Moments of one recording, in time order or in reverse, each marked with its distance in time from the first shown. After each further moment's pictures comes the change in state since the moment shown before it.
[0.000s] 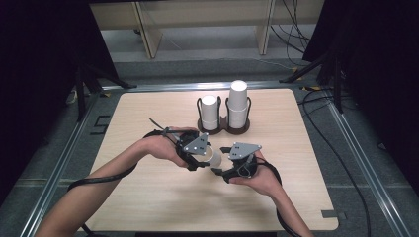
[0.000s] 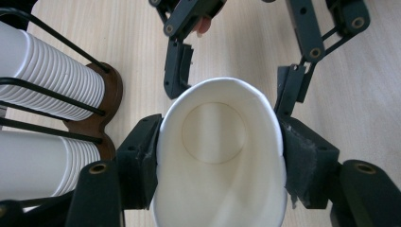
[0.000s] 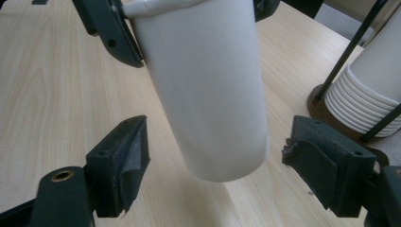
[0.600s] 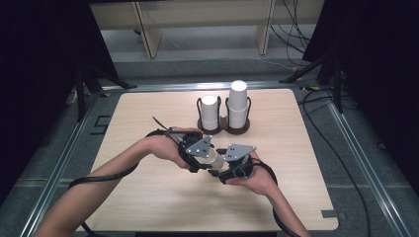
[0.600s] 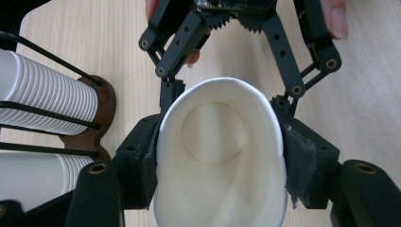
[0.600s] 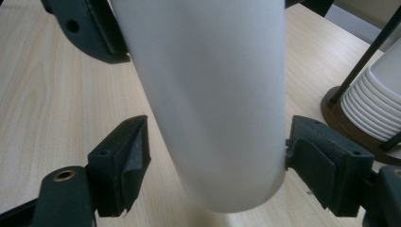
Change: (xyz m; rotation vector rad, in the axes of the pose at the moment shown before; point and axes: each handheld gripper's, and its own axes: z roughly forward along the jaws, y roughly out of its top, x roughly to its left) left arm -0.003 0.011 -0.002 0.001 -0.033 0.048; right arm 0.002 -0.002 0.014 0.001 0.018 -0.034
